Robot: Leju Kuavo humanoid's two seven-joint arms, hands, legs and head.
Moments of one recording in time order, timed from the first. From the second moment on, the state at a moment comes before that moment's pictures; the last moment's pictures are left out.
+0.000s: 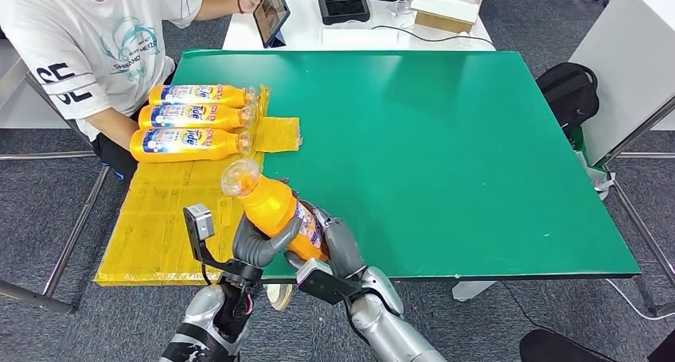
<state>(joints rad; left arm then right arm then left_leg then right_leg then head) -0.20 -0.25 -0.32 -1.16 0.25 -0.25 -0.47 -0.32 0.26 0.44 -0.78 0.44 -0.33 -0.60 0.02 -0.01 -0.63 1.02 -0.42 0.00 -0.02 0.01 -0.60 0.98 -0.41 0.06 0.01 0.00</state>
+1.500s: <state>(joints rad) -0.58 -0.02 -0.02 -0.49 -1.45 0.57 -0.29 -0.23 0.23 0.49 -1.22 0.26 -0.29 -0.63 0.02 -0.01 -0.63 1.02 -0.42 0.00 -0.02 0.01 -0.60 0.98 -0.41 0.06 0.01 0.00</state>
